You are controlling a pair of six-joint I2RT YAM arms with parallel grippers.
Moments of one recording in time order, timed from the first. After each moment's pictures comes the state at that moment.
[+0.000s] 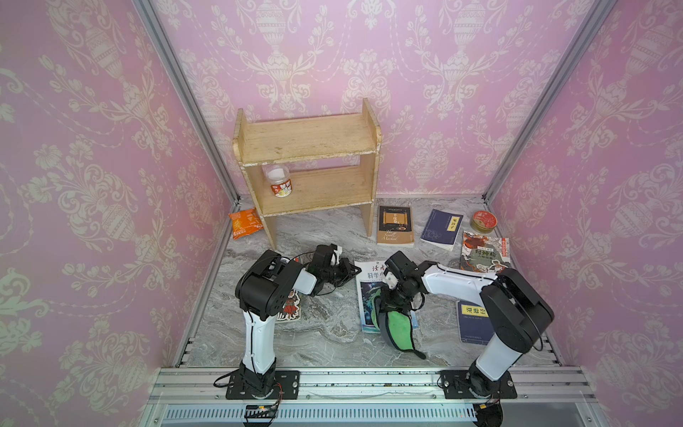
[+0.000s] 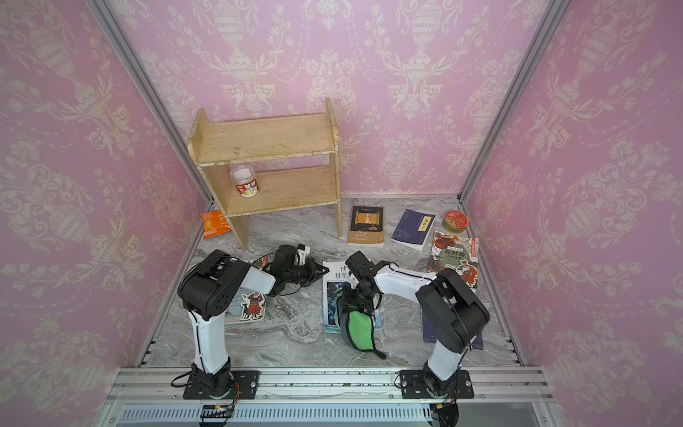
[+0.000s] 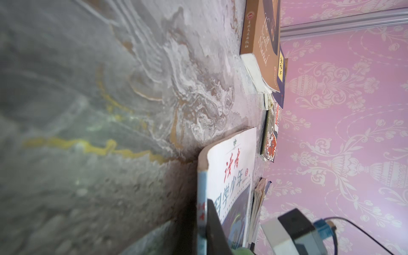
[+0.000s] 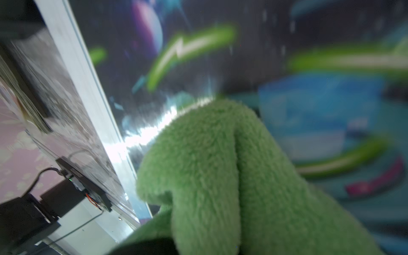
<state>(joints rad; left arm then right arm) -0.44 2.00 0.79 0.62 0.59 -1.09 0.58 1.81 1.05 -0.59 -0.47 0.66</state>
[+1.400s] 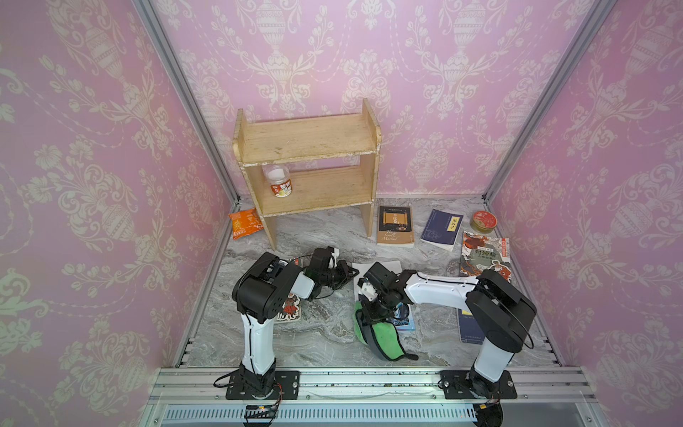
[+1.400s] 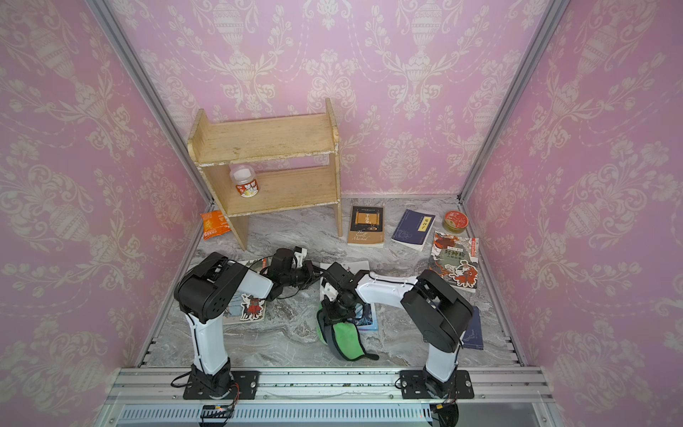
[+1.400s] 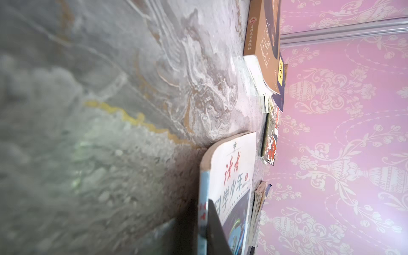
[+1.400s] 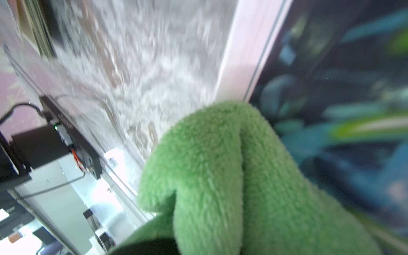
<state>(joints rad) -0.44 1.97 0.73 0.66 0.56 -1.12 0.82 1.76 0.95 -0.48 -0.50 0.55</state>
